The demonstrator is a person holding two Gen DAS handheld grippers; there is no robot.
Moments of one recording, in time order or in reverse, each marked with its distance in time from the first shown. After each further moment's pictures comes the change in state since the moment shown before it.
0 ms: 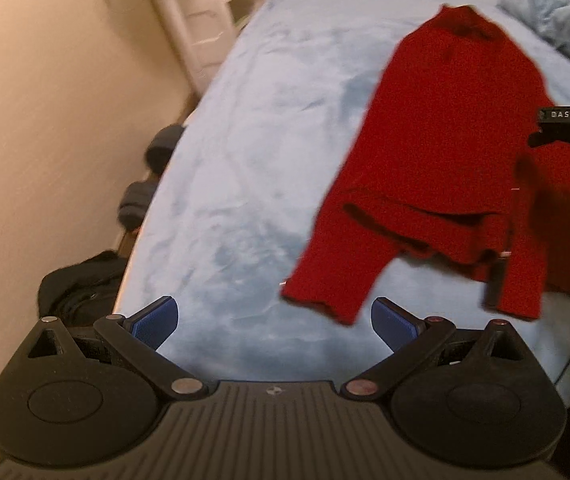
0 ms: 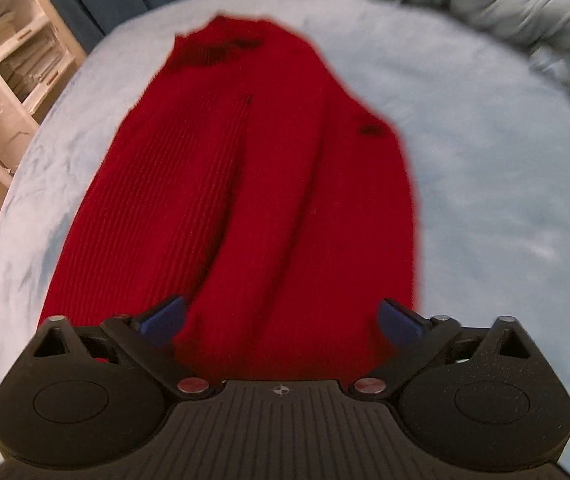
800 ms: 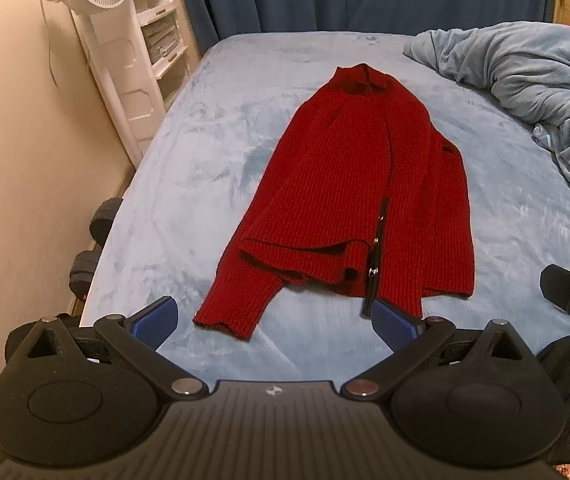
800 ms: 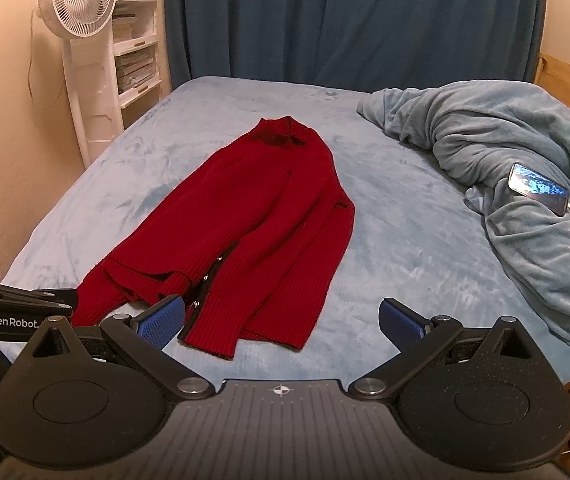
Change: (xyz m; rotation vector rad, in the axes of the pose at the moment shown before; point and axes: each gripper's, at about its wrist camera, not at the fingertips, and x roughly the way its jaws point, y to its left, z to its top) left arm -0.098 -0.048 -0.039 0.107 -0.237 -0.191; right arm -0.288 0.029 -0.185 -0.372 -0.314 -0.085
